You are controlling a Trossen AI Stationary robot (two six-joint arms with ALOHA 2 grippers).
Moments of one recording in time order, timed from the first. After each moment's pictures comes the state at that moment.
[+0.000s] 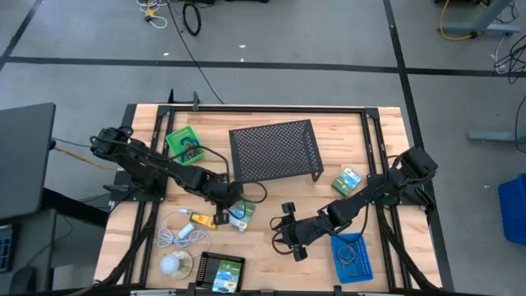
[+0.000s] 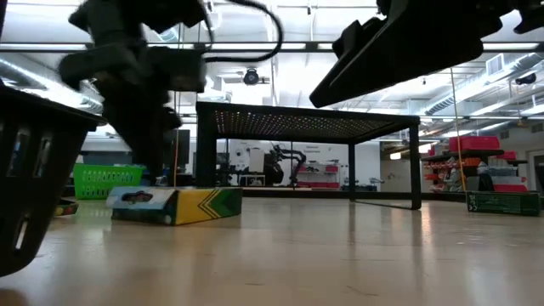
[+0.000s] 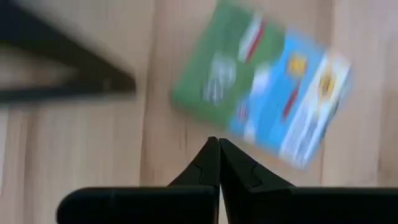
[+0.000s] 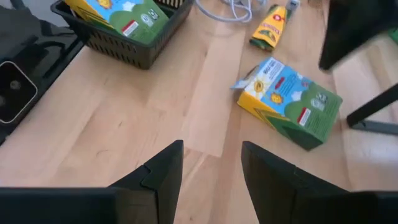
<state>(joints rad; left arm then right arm) -0.27 1.55 0.85 -0.46 -0.10 -0.33 0.53 1.76 0.99 0.09 0.29 0.06</state>
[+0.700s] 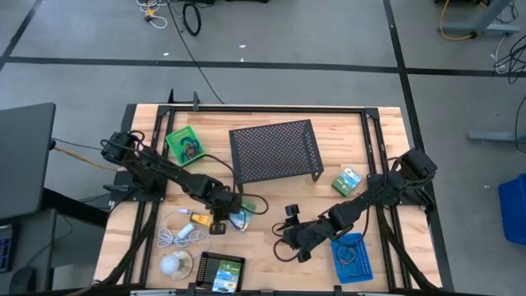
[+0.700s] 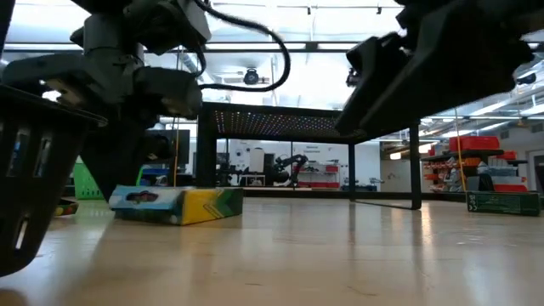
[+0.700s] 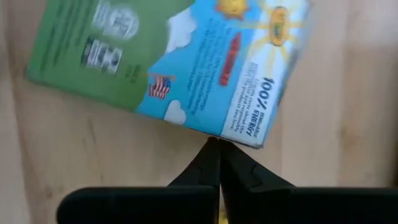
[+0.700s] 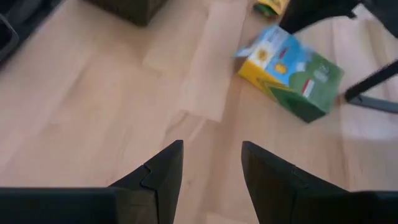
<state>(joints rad) -0.30 1.68 0.85 -0.38 0.10 -0.31 0.55 1.78 0.99 -0.01 0.35 0.06</state>
